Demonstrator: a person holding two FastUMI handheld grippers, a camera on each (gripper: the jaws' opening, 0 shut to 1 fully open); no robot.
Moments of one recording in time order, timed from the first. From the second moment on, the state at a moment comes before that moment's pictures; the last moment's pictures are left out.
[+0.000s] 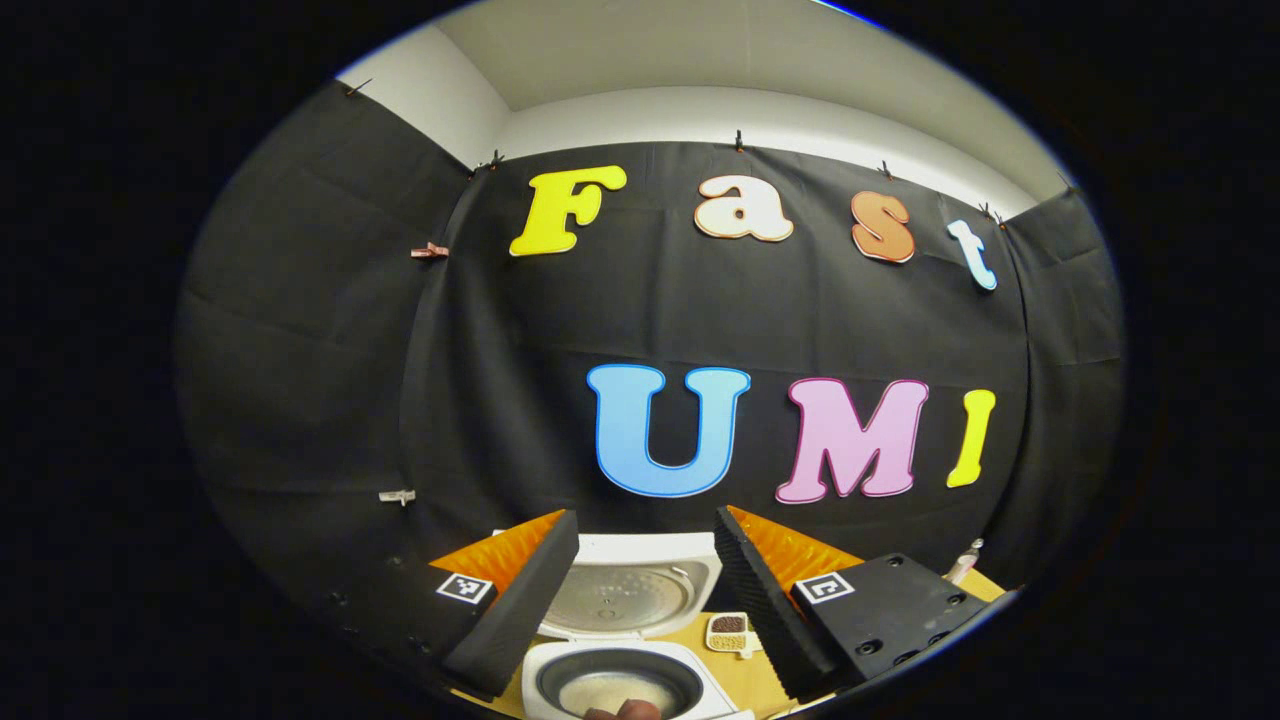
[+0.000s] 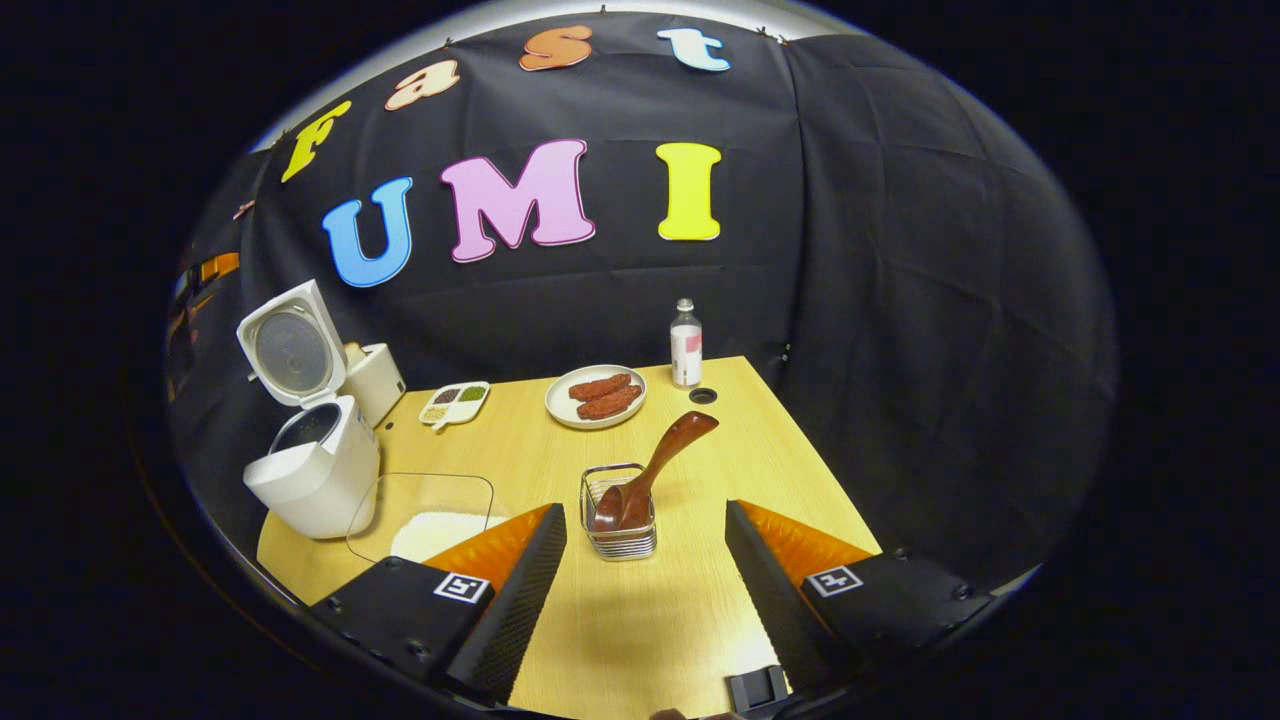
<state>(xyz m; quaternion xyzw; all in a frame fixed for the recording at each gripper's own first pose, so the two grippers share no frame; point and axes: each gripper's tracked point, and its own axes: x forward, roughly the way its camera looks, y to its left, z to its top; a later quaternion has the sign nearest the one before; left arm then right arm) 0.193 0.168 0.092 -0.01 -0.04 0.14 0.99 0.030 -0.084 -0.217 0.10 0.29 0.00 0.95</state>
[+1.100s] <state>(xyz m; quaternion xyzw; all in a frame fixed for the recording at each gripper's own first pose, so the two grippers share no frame) 0.352 0.252 -0.012 0.00 0.08 0.18 0.98 -0.045 -0.097 -0.208 0.08 0.30 -0.09 0.95</state>
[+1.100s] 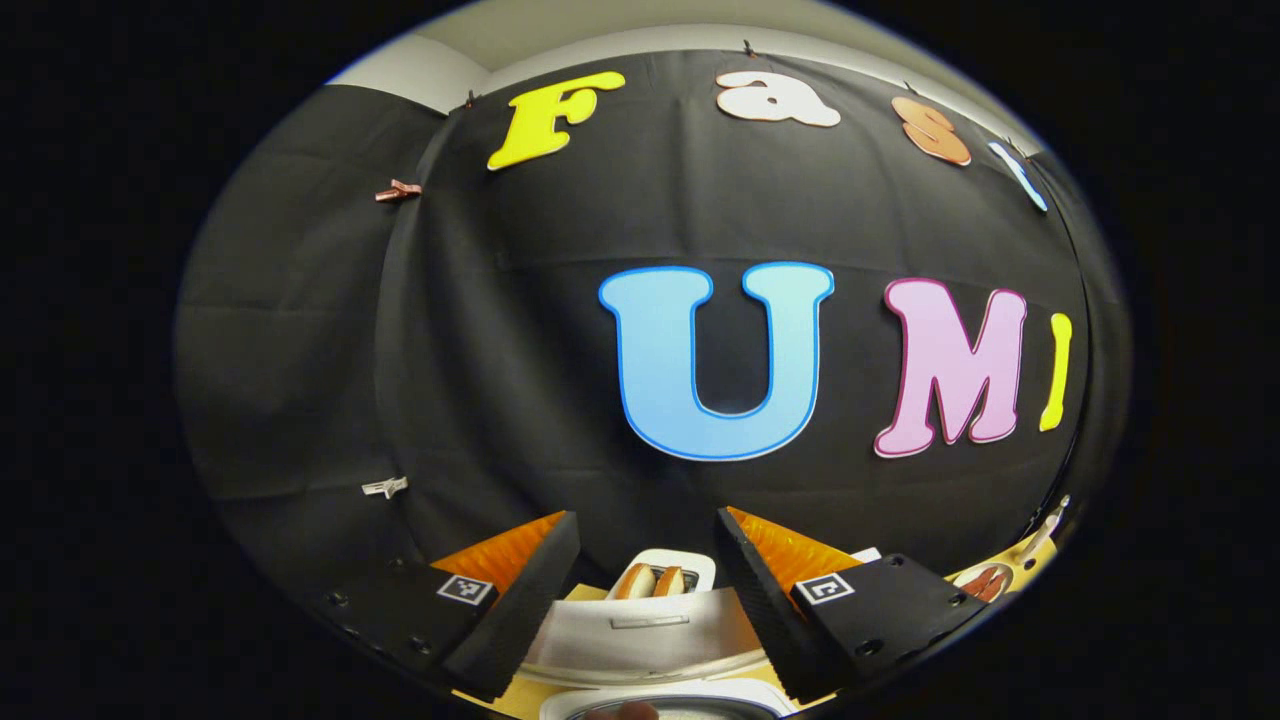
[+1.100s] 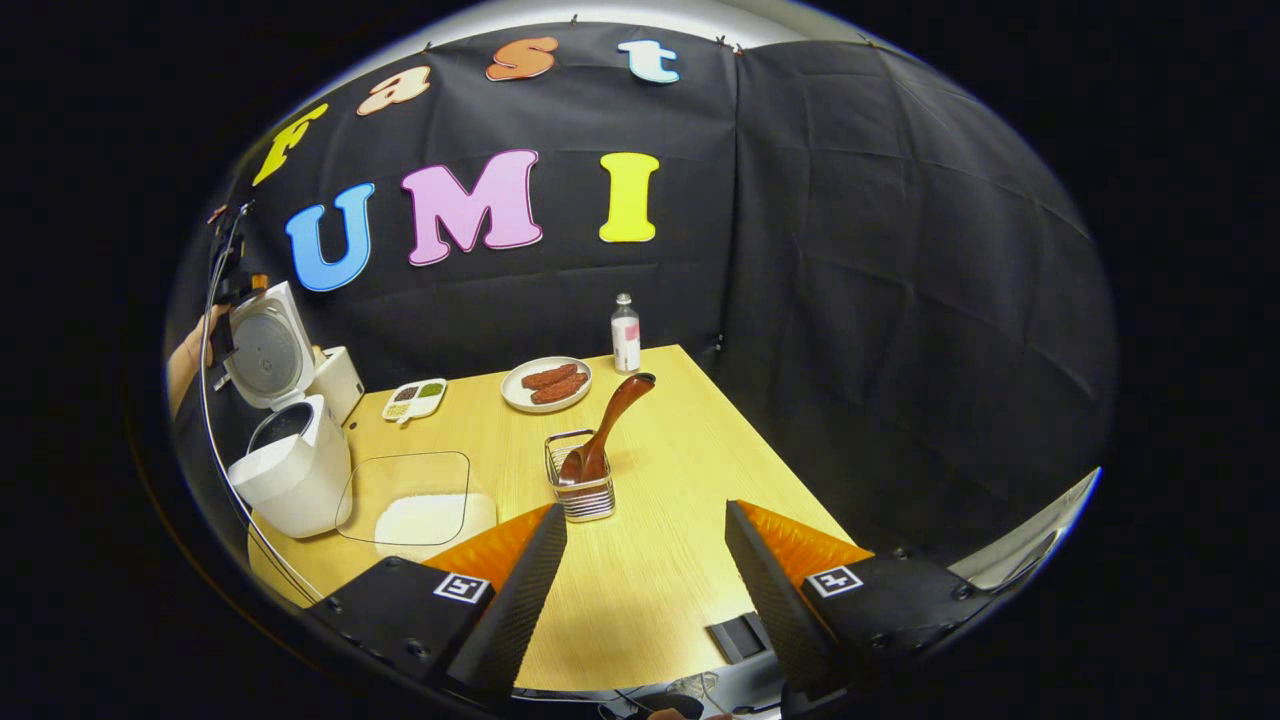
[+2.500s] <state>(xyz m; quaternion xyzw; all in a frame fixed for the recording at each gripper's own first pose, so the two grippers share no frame) 0.179 0.151 -0.161 -0.04 0.21 0.20 0.96 -0.031 -0.083 -0.199 0.06 0.28 0.01 0.96</state>
